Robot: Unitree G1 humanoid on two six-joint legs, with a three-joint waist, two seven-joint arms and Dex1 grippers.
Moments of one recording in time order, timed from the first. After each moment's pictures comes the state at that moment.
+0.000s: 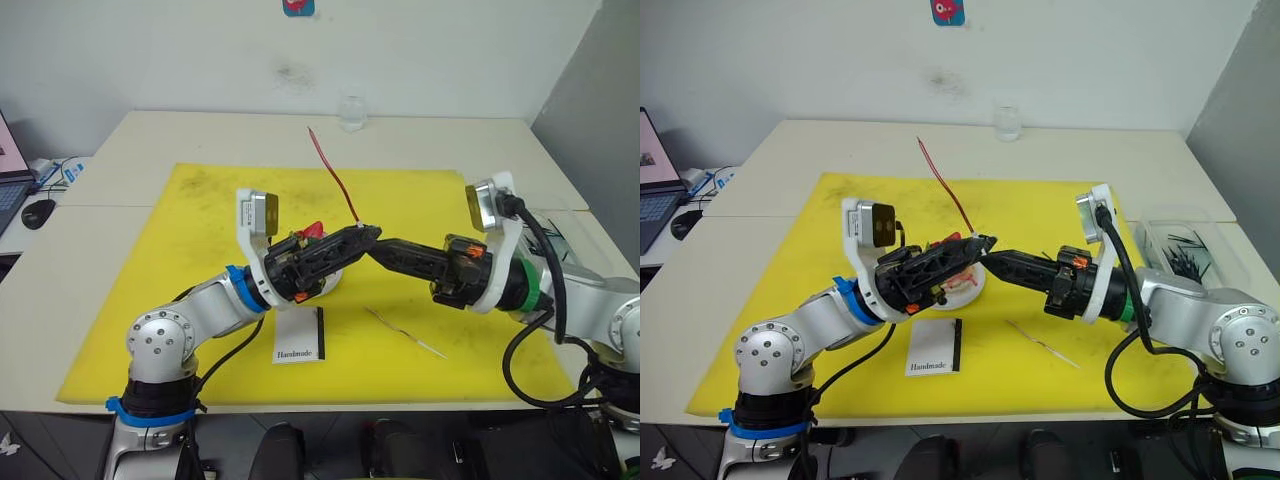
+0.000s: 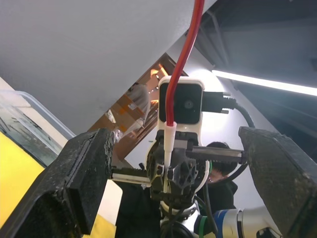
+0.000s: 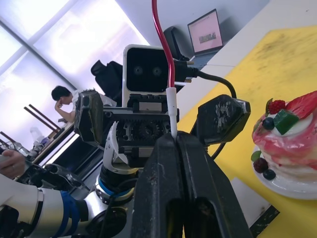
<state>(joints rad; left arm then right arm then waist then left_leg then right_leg) -0.39 0.37 0.08 -0.35 -1.65 0.92 -0.34 -0.46 -0.69 -0.07 -0.51 1.86 0.97 0.01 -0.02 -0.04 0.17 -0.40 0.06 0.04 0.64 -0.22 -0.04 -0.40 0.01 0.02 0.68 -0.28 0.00</state>
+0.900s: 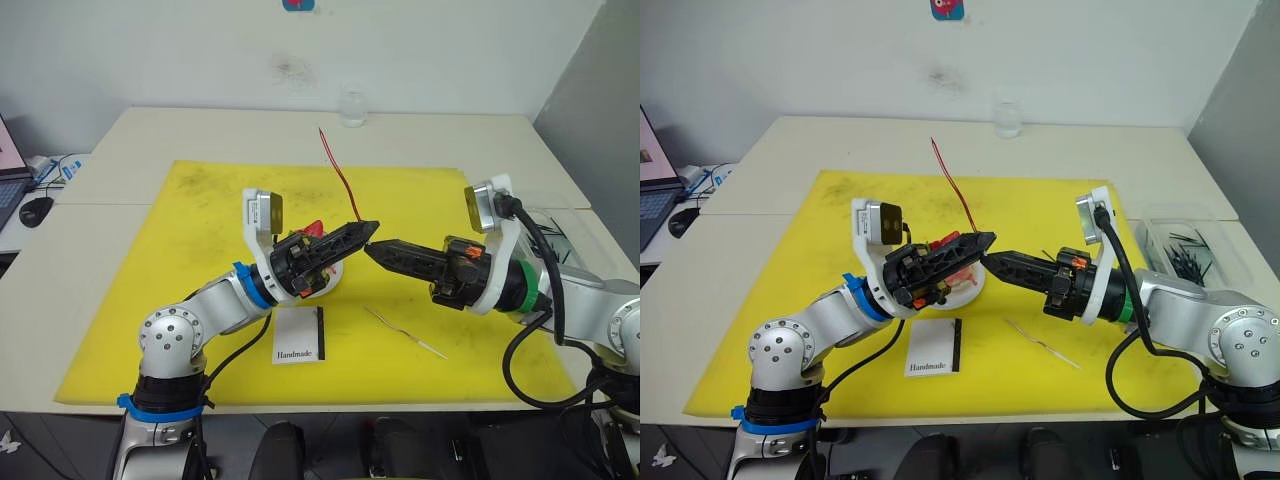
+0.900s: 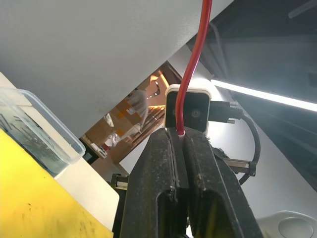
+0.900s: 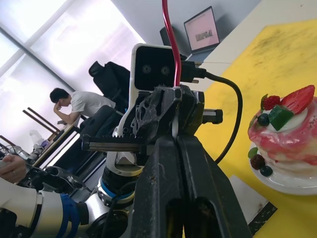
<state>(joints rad) -0.40 0.34 0.07 -0.31 -1.65 0.92 -0.34 -0.45 -0.73 -0.03 -0.52 1.87 0.92 0.01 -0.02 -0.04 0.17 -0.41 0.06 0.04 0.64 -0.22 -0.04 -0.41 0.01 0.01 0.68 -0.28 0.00</state>
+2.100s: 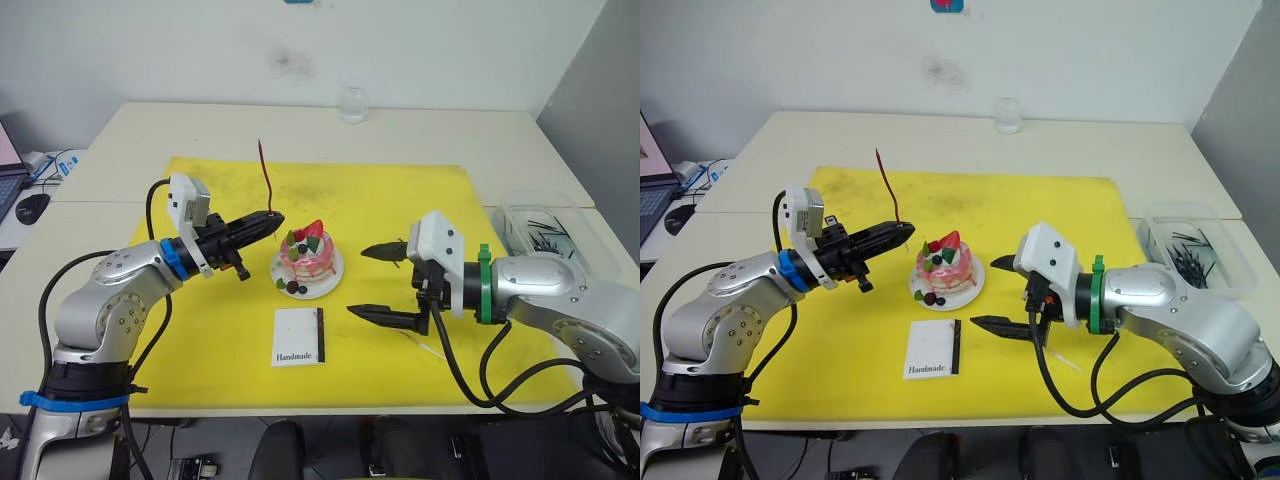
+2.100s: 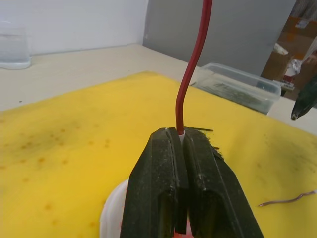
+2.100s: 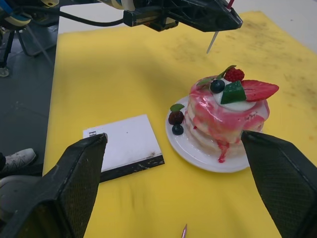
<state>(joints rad) -0.40 0.70 0.13 -0.11 -0.73 0.51 -0.84 -0.54 -0.81 0.23 -0.66 0.80 0.84 0.59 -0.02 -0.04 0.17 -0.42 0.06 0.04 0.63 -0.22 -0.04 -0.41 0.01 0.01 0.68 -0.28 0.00</state>
